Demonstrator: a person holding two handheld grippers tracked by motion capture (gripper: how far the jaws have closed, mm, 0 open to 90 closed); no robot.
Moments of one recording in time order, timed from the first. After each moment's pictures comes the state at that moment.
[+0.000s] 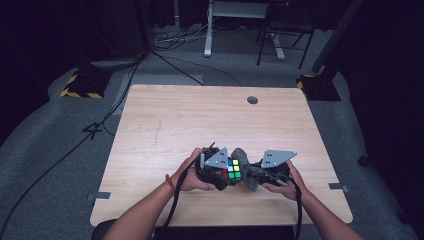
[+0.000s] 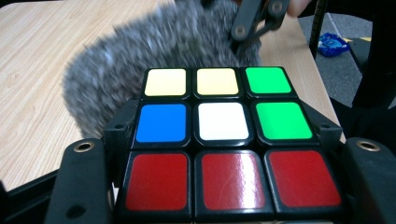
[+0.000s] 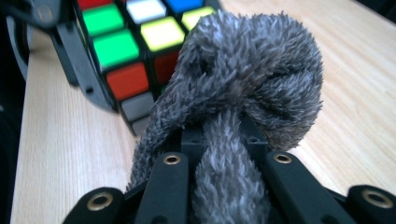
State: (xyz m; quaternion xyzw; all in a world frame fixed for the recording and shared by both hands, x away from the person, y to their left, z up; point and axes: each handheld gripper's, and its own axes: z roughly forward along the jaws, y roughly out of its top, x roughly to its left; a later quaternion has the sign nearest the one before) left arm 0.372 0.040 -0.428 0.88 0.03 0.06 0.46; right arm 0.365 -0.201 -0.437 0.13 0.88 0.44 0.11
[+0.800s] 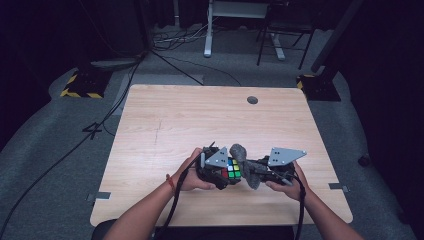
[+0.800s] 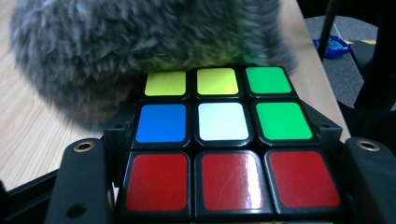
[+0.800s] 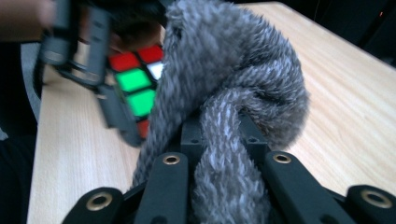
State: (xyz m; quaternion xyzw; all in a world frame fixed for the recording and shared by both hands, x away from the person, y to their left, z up) left arm 0.372 0.036 -0.432 0.89 0.03 0.05 0.46; right arm 0.361 -0.209 -0.421 0.14 0.86 0.48 0.13
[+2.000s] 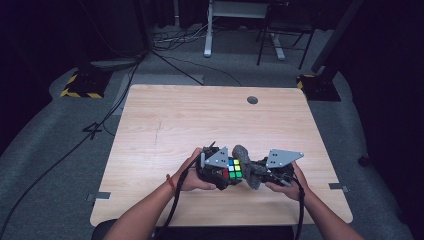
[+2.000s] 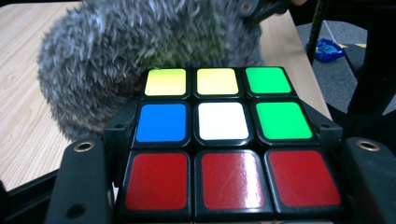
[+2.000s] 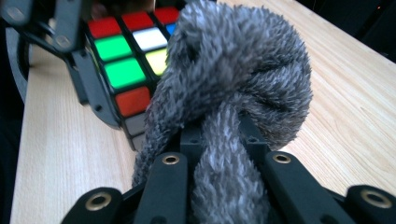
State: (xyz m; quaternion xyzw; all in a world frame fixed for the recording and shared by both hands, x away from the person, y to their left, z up) left arm 0.371 0.036 -0.428 0.88 0.03 0.05 0.47; right arm 0.360 -0.208 -0.426 0.13 0.87 0.46 0.14
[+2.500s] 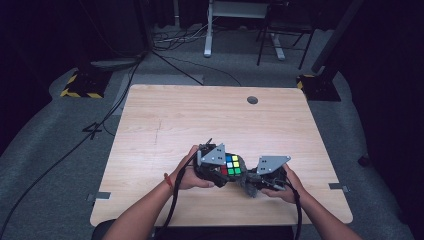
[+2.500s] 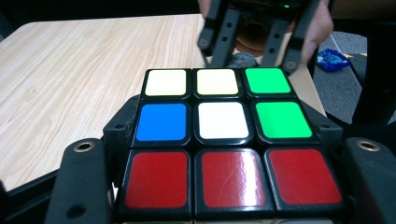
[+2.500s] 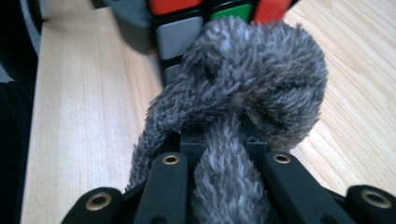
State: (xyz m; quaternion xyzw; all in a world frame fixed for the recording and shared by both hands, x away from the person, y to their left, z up) left arm 0.374 0.046 -0.418 0.87 0.04 0.07 0.48; right arm 0.356 -0.194 -0.443 0.10 0.90 0.42 0.10
